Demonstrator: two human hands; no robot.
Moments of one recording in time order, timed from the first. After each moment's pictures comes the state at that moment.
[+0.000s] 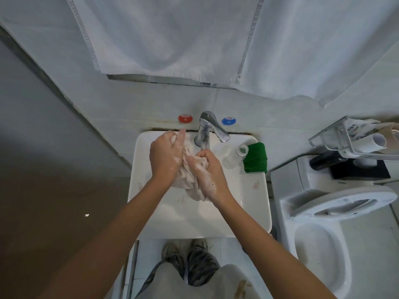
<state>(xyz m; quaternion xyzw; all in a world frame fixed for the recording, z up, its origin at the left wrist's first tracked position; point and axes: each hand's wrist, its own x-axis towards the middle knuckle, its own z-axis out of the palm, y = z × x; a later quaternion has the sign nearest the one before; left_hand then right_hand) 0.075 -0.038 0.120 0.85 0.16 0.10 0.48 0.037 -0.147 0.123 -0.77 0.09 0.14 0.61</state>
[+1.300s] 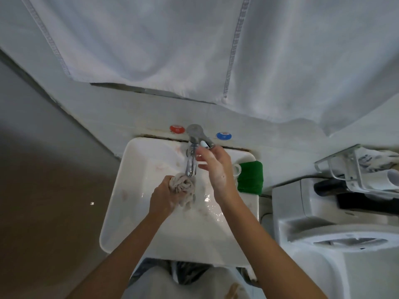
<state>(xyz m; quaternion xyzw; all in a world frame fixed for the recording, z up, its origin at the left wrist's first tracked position) 0.057 -0.075 -0.003 0.84 0.25 -0.14 0.46 0.118 -0.205 0.111 -0.71 0.12 0.13 0.68</state>
